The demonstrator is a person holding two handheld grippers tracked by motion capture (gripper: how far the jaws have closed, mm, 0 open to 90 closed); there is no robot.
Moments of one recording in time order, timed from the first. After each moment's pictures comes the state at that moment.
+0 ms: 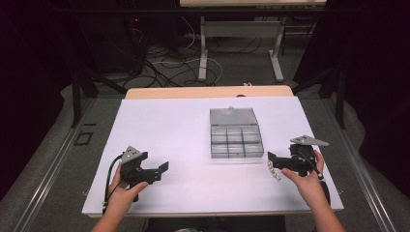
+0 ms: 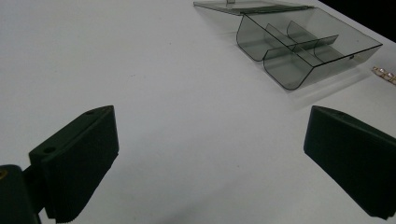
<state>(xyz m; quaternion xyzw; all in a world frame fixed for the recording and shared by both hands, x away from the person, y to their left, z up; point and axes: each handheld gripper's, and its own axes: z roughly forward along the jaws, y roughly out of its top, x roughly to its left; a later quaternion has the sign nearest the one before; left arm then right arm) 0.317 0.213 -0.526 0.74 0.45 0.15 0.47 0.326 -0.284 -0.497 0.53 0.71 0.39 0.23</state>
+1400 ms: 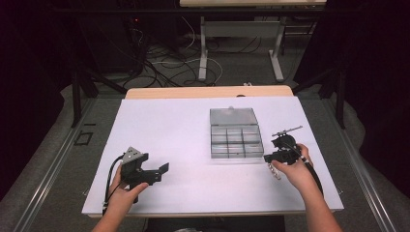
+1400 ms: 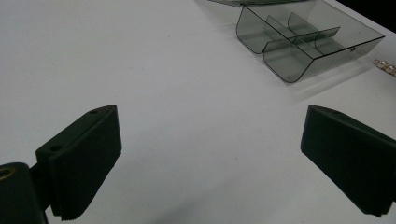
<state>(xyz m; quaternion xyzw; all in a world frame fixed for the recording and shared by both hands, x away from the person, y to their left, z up) 0.315 0.212 -0.526 0.75 0.46 0.15 0.46 0.363 -0.256 -0.502 0.57 0.78 0.24 0.12</state>
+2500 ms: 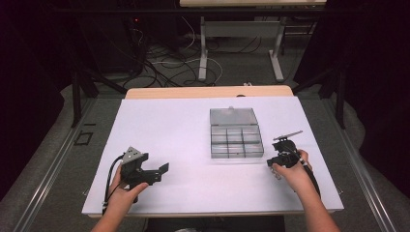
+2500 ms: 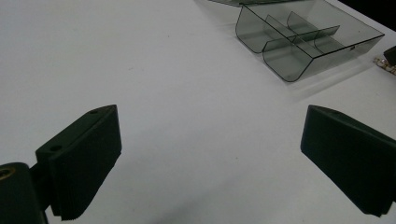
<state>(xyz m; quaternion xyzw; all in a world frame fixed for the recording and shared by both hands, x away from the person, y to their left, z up) 0.316 0.212 -0.526 0.75 0.45 0.15 0.46 0.364 -0.263 -0.526 0.61 0.75 0.23 0.08</state>
